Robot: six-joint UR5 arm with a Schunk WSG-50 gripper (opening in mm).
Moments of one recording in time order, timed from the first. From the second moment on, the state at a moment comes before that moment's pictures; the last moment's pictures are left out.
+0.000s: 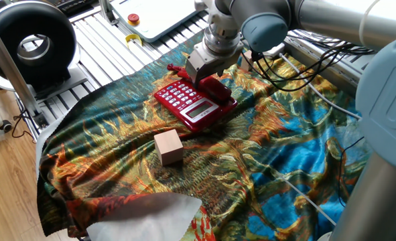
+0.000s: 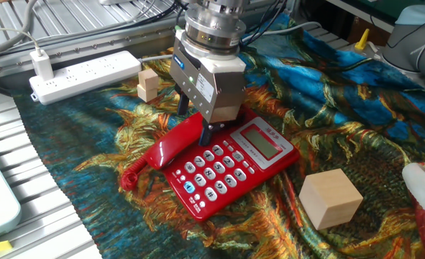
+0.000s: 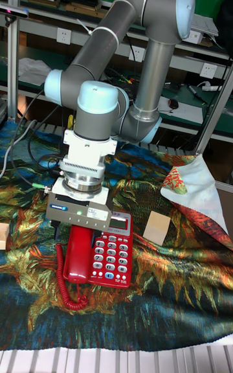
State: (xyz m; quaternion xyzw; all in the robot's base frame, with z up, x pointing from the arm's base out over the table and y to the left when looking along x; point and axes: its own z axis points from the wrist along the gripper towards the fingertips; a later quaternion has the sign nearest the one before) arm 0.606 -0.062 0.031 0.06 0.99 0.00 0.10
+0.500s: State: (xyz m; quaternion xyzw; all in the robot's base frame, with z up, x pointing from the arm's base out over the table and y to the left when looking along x) arm 0.605 -0.057 0.031 0.07 0.99 0.01 0.10
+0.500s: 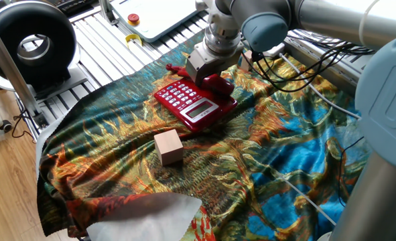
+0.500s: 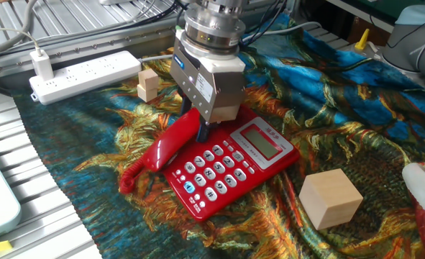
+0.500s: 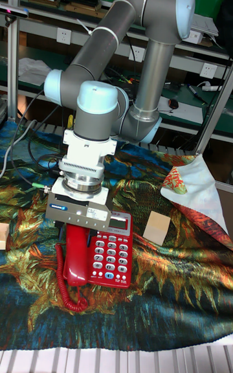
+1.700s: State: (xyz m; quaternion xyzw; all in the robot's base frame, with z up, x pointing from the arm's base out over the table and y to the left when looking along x) arm 0.597 -0.055 0.038 0.15 0.99 0.00 0.09
